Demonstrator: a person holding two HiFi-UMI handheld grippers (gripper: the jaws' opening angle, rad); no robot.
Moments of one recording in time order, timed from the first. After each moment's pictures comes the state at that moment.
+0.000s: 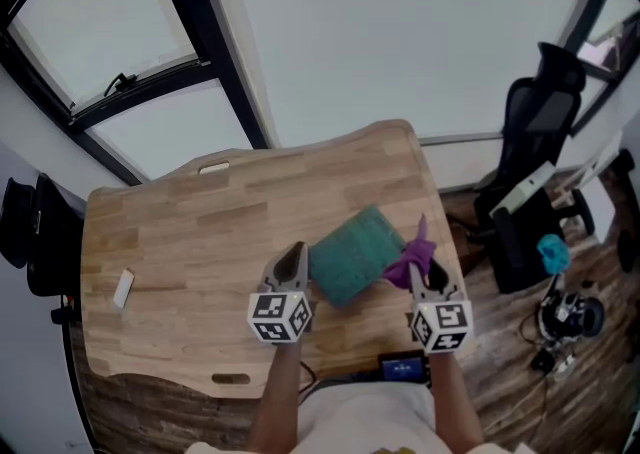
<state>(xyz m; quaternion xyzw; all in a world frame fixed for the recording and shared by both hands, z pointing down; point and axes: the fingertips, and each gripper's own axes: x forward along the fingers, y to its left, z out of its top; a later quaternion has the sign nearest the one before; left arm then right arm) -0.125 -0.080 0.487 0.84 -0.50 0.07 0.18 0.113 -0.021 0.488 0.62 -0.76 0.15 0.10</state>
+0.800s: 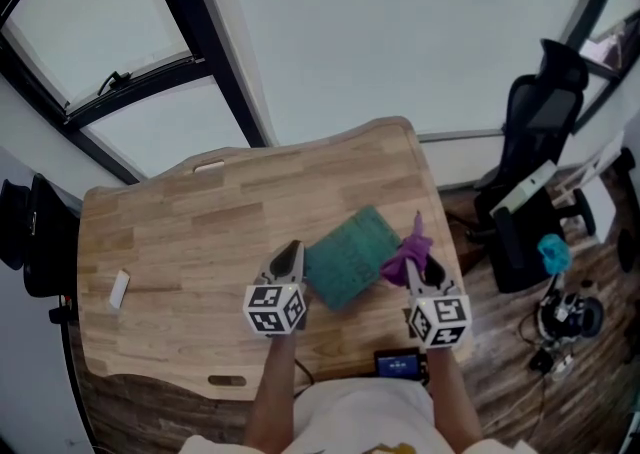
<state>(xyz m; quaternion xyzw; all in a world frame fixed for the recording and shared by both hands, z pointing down) -0.126 -0.097 0.523 0.83 -0.50 0.10 0.22 0.115 -0.040 0.501 0.61 -0.76 0.17 0.10</state>
